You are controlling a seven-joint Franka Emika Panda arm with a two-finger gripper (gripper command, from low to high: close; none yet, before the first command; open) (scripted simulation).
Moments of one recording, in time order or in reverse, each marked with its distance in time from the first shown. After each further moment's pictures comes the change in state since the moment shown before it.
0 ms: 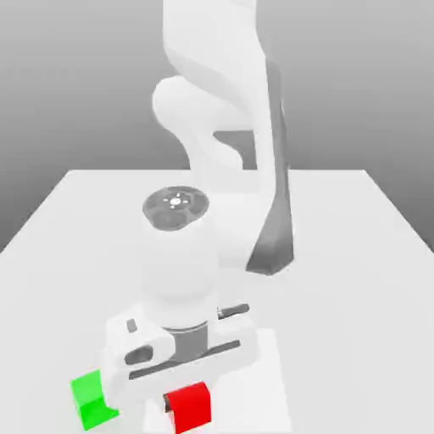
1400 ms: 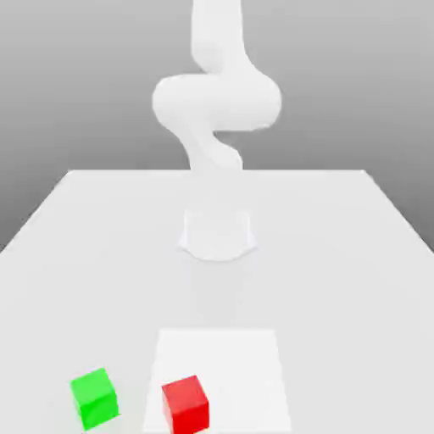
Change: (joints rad) arm -0.064 -0.977 0.132 0.138 -0.089 -0.381 0.517
